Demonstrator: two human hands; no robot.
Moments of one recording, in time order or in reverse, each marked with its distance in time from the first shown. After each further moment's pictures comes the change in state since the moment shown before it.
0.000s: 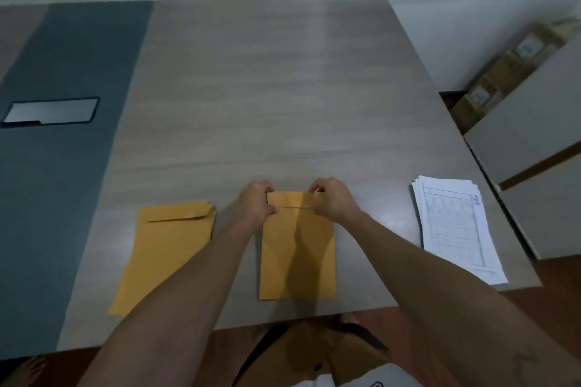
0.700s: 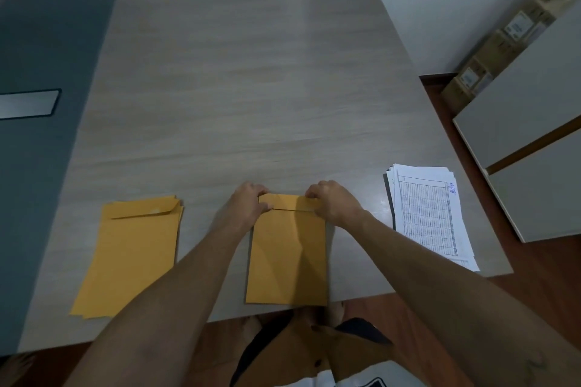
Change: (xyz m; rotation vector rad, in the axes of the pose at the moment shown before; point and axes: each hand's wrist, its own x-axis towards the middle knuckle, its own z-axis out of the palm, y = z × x) left_hand 0.002 0.026 0.054 0.001 -0.073 0.005; right_hand -0.014 0.074 -0.018 -0.307 -0.125 -0.140
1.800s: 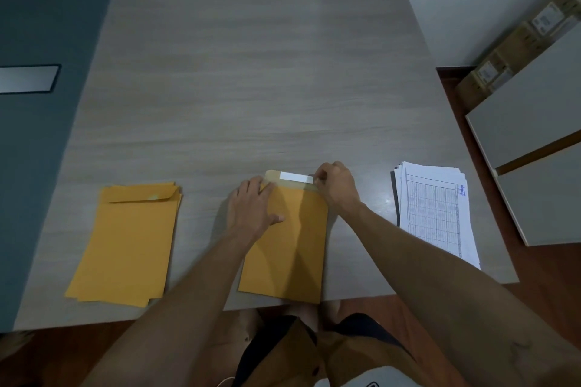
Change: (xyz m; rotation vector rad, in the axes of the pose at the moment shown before) left_hand -0.027 0.005 0.025 0.465 0.118 0.086; right_hand 0.032 0.011 0.012 0.313 0.282 0.170
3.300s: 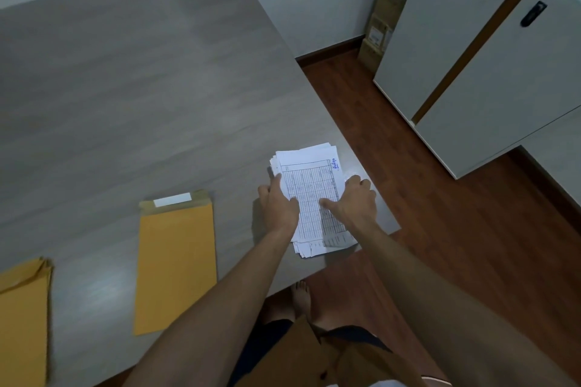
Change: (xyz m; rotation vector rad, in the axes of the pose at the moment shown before) left_hand 0.010 0.313 0.025 -0.499 -0.030 -0.185; right_hand -0.113 0.219 -0.126 -0.035 0.180 0.653
